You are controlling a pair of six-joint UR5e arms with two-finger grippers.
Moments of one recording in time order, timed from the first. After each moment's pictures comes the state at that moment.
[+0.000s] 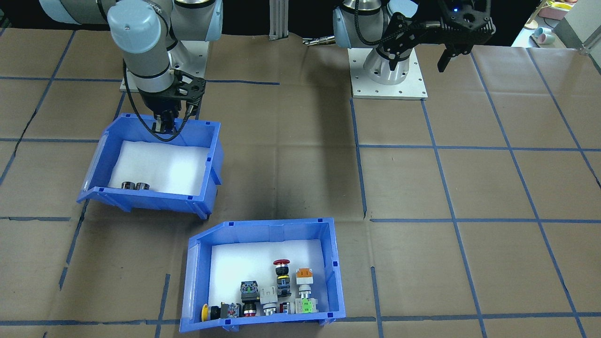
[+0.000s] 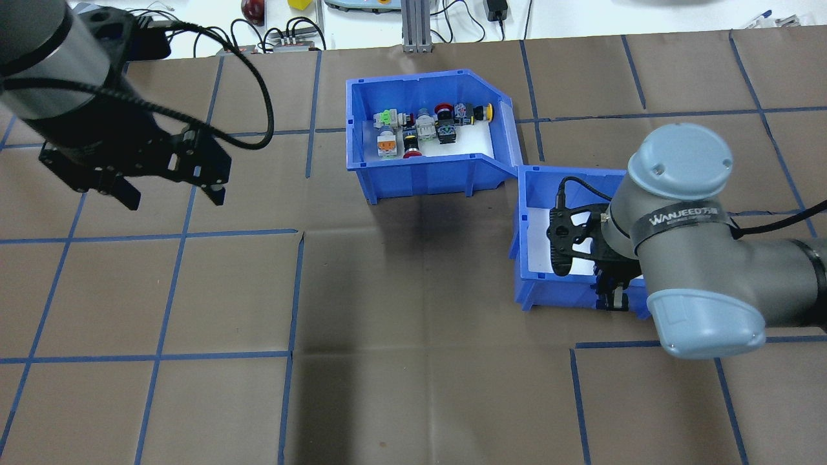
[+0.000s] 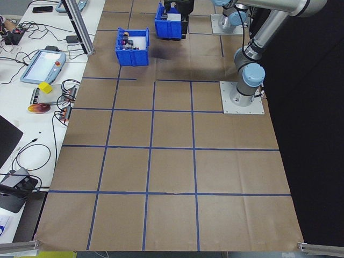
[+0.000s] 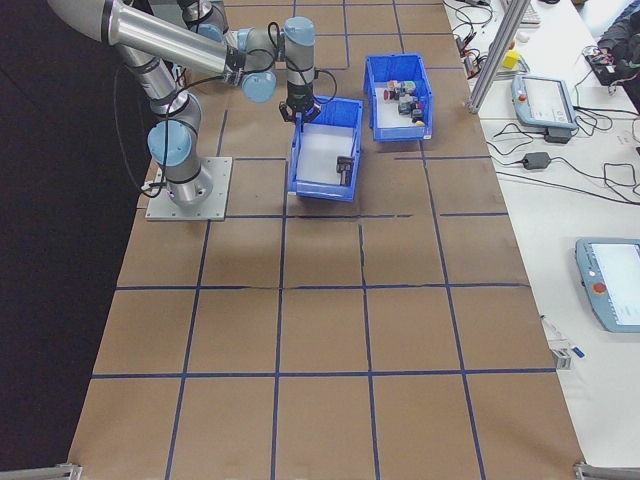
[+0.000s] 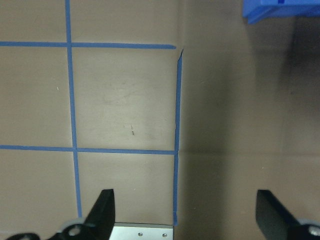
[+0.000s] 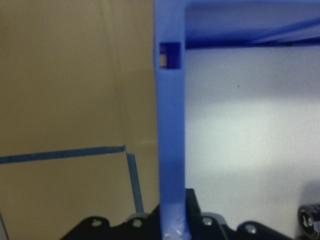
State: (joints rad) left arm -1.50 -1.30 -1.70 -1.71 1.58 0.11; right arm 1.68 -1.73 2.20 -2.02 -1.64 -1.34
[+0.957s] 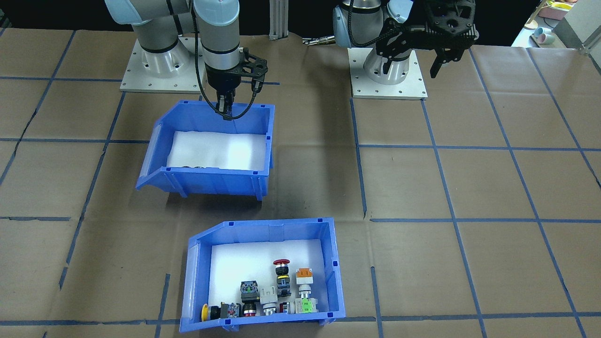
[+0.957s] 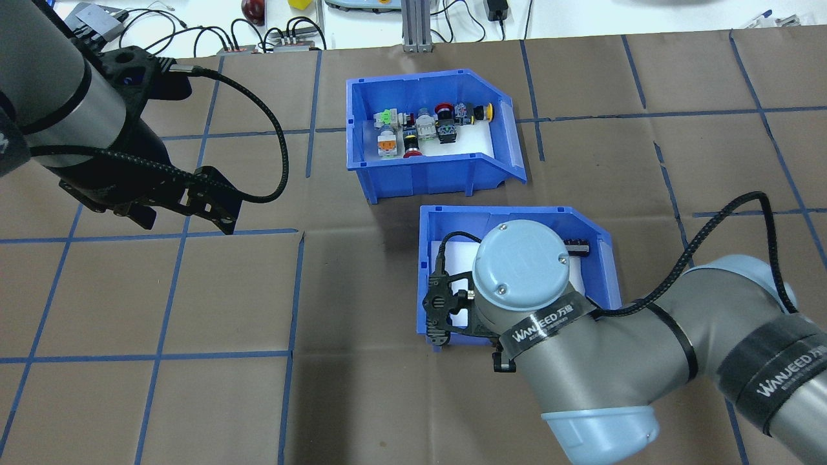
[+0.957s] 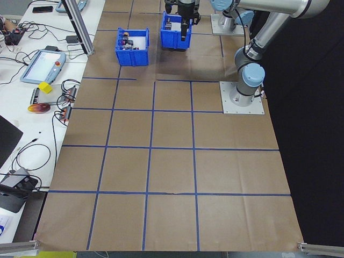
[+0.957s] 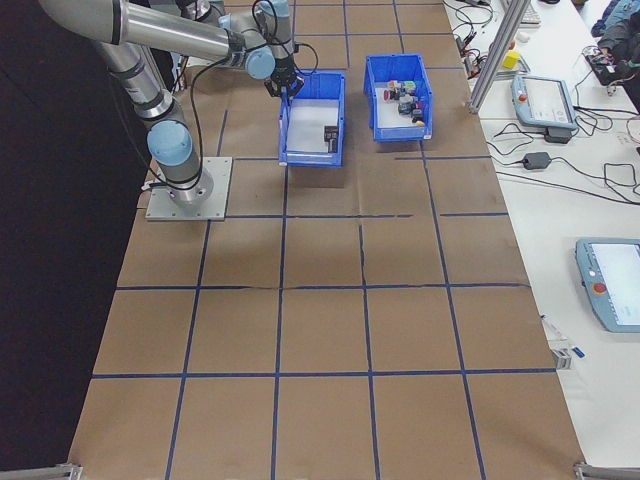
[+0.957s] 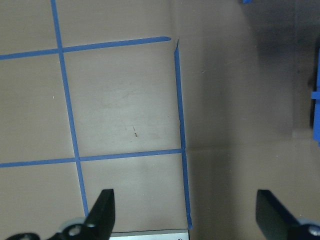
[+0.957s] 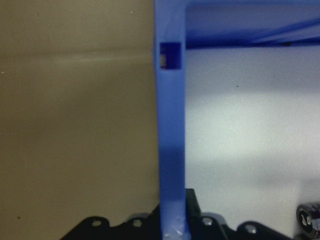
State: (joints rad) left arm -1.58 -1.33 -1.70 -1.66 1.59 0.10; right arm 2.02 -1.68 2.19 -2.09 -1.64 -1.07
